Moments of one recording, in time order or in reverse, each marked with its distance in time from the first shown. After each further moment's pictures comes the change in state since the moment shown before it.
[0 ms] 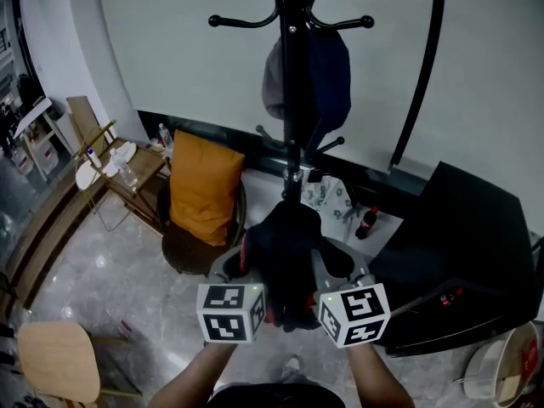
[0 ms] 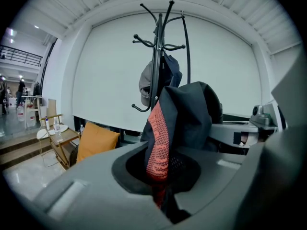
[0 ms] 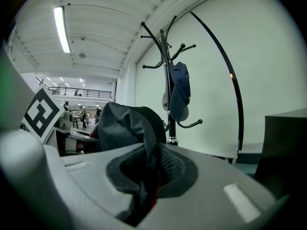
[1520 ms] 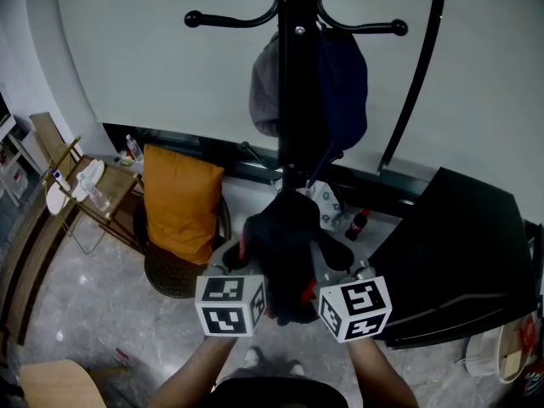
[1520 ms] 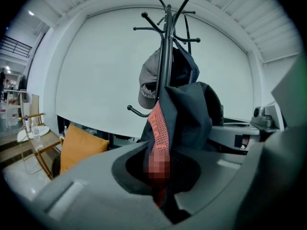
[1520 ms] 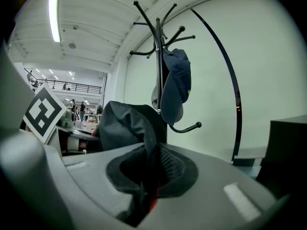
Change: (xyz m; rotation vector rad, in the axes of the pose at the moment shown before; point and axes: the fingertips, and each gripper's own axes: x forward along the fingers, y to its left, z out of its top) left arm 0.099 0.041 0.035 0.005 -0.009 -0.146; right arm 0.087 -0.032 0.014 -0.014 0.020 -0.136
